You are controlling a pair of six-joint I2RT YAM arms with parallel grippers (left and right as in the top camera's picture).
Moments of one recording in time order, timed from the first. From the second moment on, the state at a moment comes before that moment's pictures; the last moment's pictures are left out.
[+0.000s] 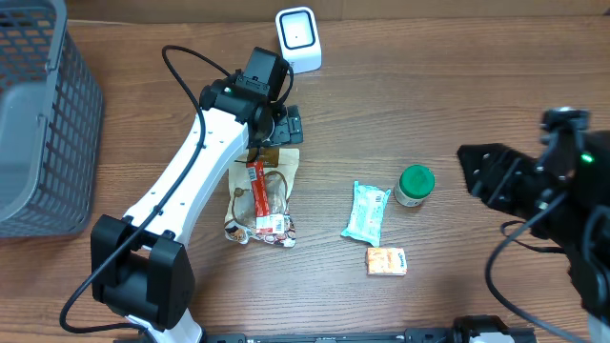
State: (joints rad) left arm -0.39 1.82 1.57 -0.99 -0.08 -0.54; right arm 0.03 1.01 1.53 -1.27 -0.29 0.45
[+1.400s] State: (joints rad) left arm -0.39 1.82 1.58 -0.97 -0.15 -0.41; right arm 0.68 1.58 1.15 -1.04 0.07 0.72
